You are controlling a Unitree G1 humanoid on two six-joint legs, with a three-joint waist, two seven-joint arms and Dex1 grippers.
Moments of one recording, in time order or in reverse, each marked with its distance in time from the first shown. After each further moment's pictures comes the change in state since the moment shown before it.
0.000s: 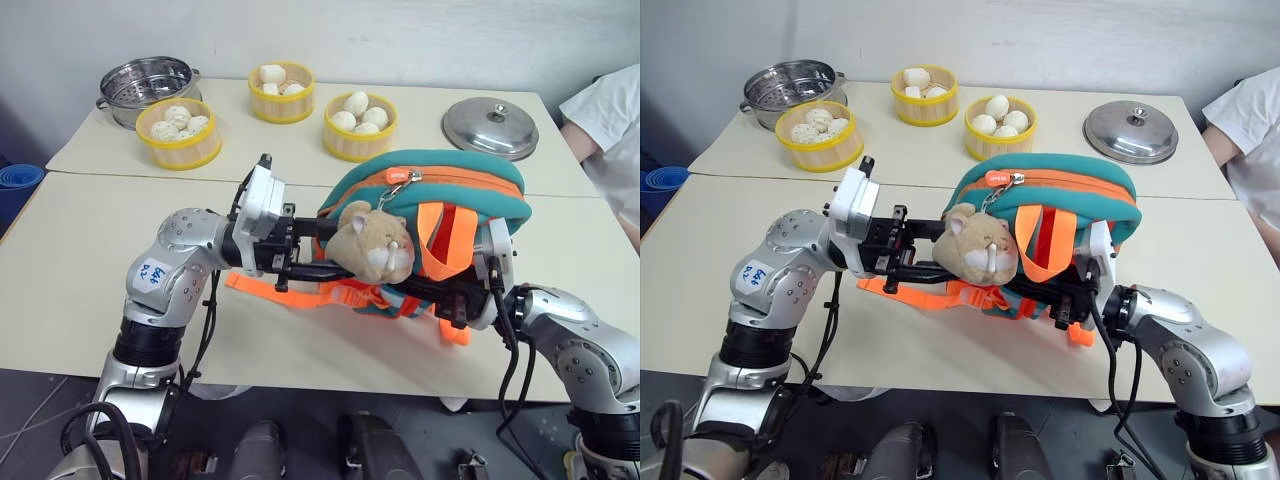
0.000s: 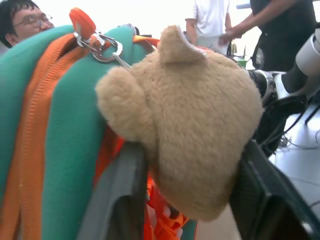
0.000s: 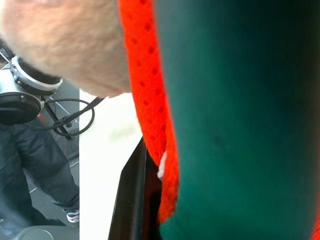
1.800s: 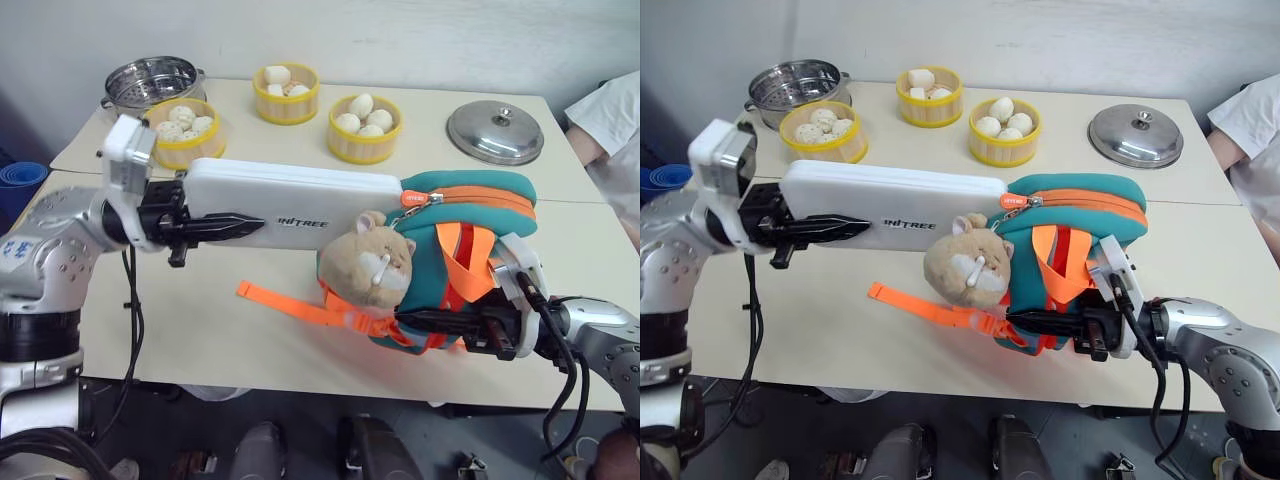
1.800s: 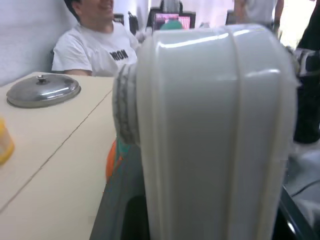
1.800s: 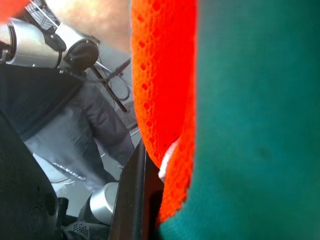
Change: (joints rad) left arm -0.072 0.359 0.117 0.154 -0.071 0.044 -0.121; right arm 0.060 -0.200 -0.077 -0.070 0.250 0.206 0.091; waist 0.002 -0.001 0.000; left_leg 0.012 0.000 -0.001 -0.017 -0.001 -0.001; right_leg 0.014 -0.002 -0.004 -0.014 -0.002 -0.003
